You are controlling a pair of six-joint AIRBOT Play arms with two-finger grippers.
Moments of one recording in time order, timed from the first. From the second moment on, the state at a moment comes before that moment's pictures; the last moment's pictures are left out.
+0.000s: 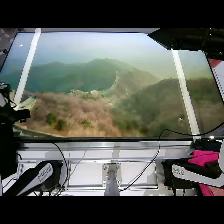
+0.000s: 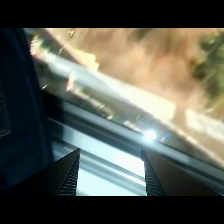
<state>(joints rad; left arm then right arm) 0.33 -1.06 0.90 1.91 -1.29 -1.59 -0.04 -1.33 1.68 -0.40 1.26 1.24</state>
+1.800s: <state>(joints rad) 0.51 -1.54 0.90 2.26 -1.32 -1.64 -0.04 -1.33 1.68 -0.40 1.26 1.24</state>
